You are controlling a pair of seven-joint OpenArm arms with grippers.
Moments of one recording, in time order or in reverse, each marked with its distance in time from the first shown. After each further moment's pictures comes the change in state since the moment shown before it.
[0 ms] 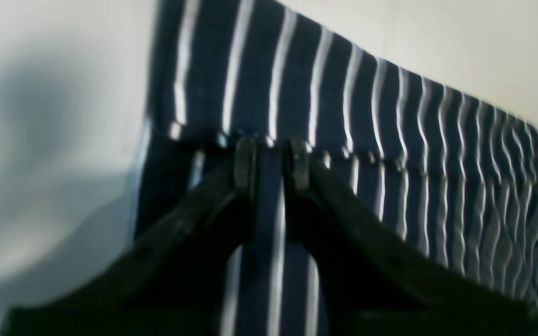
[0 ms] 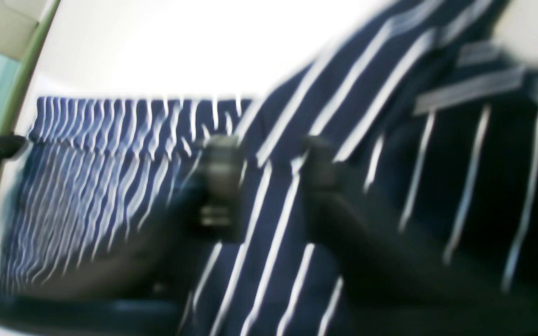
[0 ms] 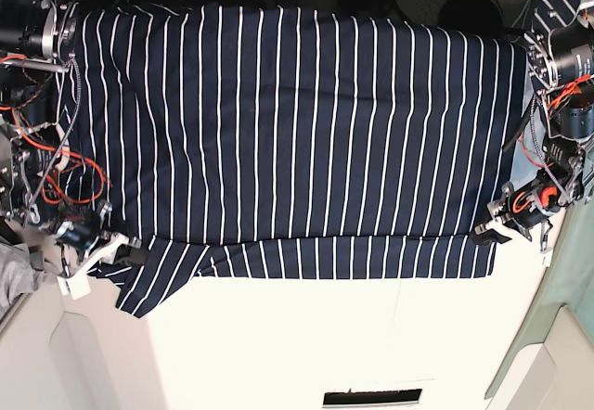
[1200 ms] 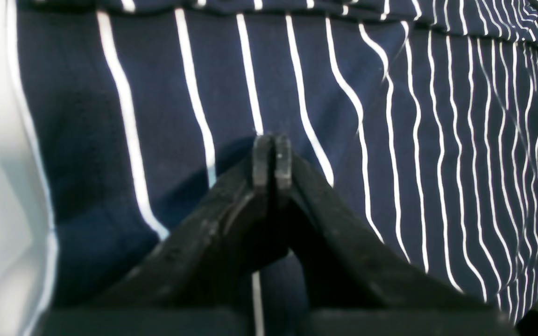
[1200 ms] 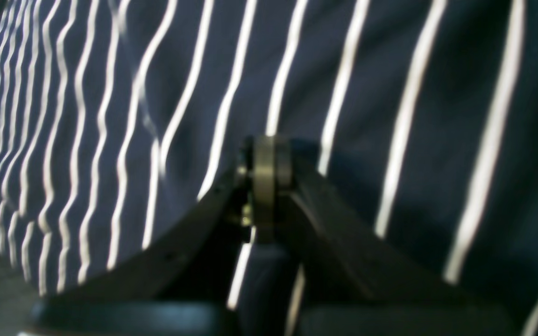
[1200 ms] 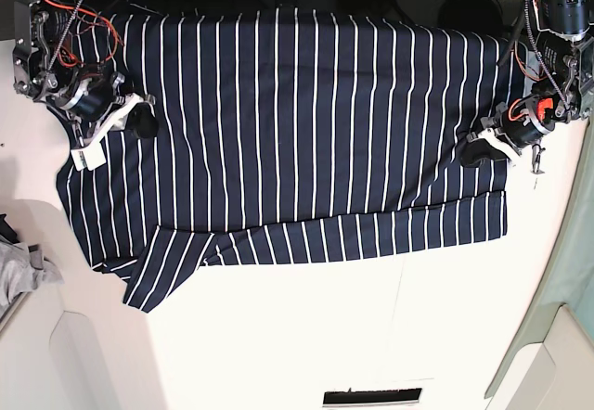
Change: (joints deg) left arm 24.9 1.2 0.0 22.0 -8.7 -0.4 3.5; right arm -29.2 0.8 0.2 16.9 -2.8 0.6 4.6
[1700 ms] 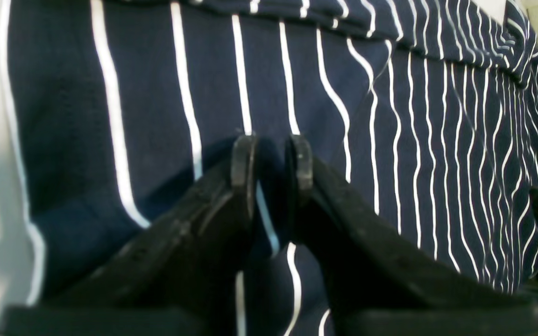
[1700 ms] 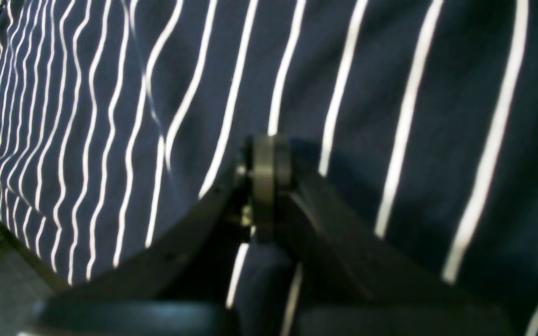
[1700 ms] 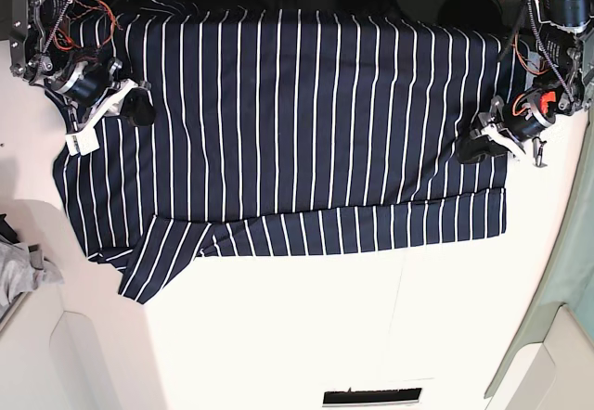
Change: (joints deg) left arm 1.5 -0.3 -0.8 0.7 -6.4 0.1 1.3; right arm -3.3 0.2 2.8 0.5 1.1 0.7 0.3
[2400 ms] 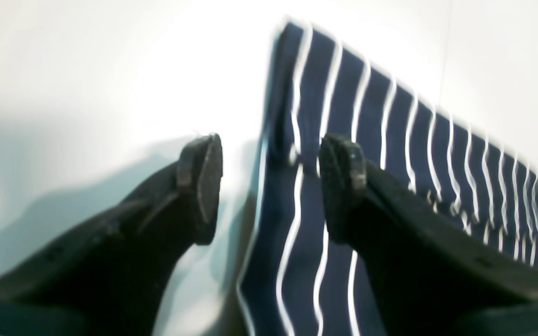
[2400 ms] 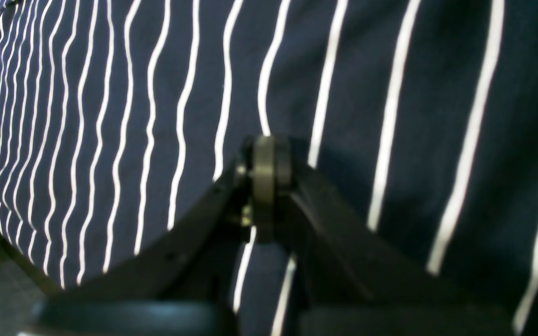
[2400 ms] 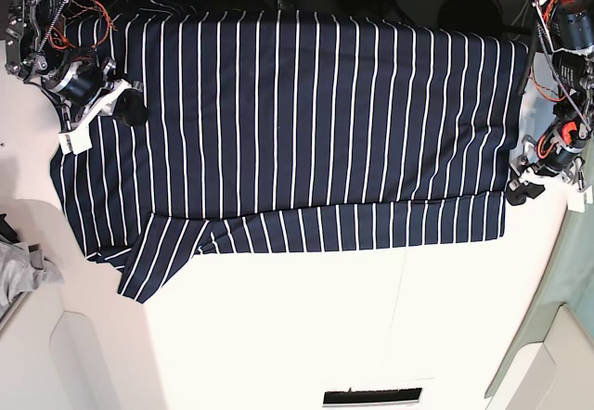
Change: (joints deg) left arm -7.2 0.8 -10.1 -1.9 8.2 15.4 -7.4; right arm 0.0 0.0 1.2 0.0 -0.2 0.0 0.0
